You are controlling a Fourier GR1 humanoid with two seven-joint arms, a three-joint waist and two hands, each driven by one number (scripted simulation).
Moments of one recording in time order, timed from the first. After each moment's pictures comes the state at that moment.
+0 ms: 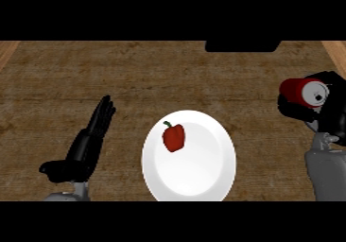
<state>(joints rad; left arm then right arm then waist) -0.02 0.07 -0.14 -1.59 0.03 0.03 -0.10 -0.31 -0.20 -0.12 -1.58 1.00 -0.31 0.59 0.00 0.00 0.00</state>
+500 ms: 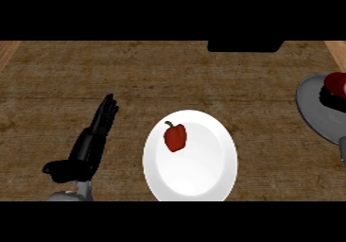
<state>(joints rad) -0.03 0.06 -0.15 -1.60 0.01 0.04 -0.09 -0.40 -0.37 -0.34 -1.17 0.93 -0.61 0.30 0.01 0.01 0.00</state>
